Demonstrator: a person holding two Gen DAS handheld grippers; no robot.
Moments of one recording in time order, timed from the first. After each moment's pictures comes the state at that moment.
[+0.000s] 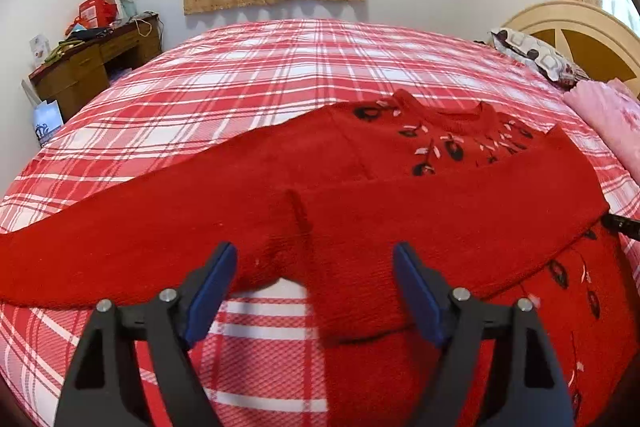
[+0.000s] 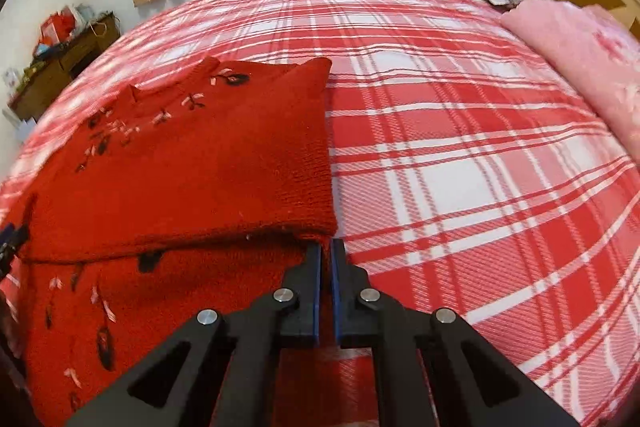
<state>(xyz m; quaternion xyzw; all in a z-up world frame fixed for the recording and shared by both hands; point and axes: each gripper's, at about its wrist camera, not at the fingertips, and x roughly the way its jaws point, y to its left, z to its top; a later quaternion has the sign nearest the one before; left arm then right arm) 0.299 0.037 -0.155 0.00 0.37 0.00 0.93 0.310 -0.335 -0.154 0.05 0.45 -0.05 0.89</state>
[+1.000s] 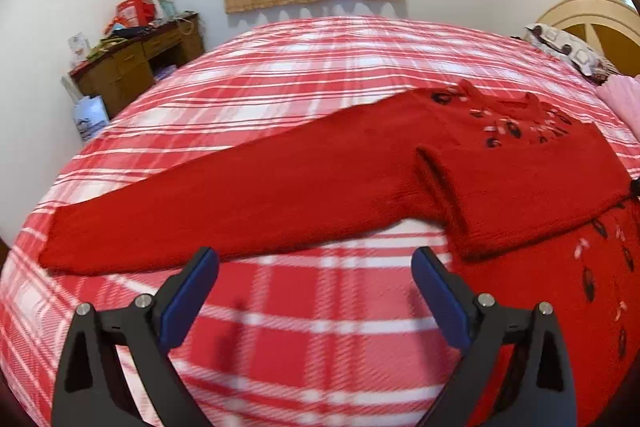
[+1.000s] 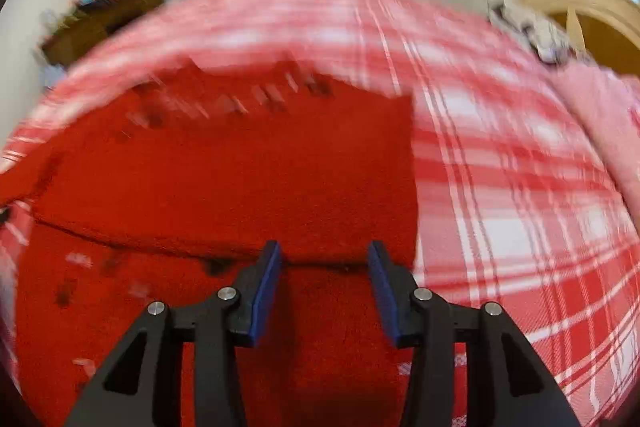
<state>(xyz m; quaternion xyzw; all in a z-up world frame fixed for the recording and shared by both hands) 0.255 0.099 -0.155 0.02 0.37 0.09 0.93 0.324 -0.292 -0.159 -0.02 0.46 0.02 0.89</state>
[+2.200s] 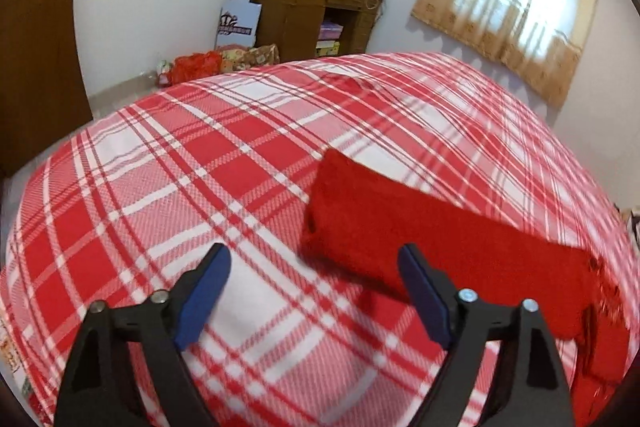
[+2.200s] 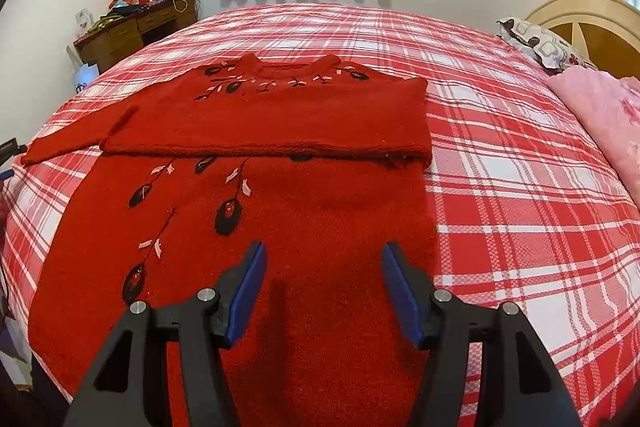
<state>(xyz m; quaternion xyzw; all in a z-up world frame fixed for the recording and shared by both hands) 0.195 0.346 -0.161 -0.24 0.33 0.28 0.87 0.210 -0.265 -0.140 -0.04 0.40 0.07 0.91</state>
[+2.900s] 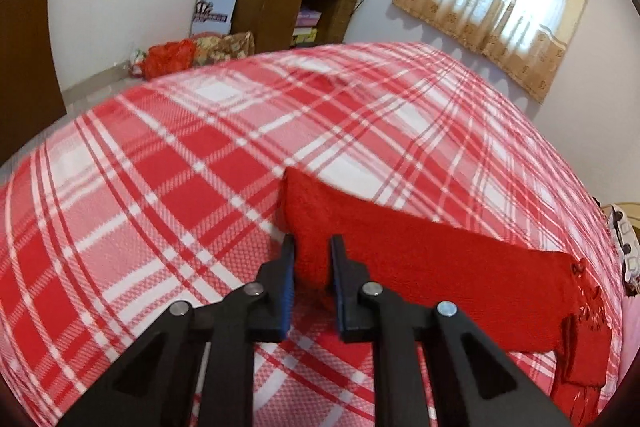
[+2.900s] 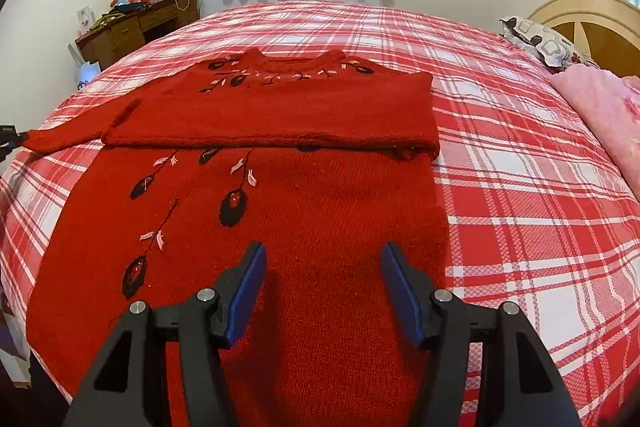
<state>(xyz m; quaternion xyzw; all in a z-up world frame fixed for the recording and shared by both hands) 0.217 0.351 -0.149 -0.25 0.34 0.23 0.88 0.206 -0.261 -0.145 -0.04 0.40 0.07 0.91</state>
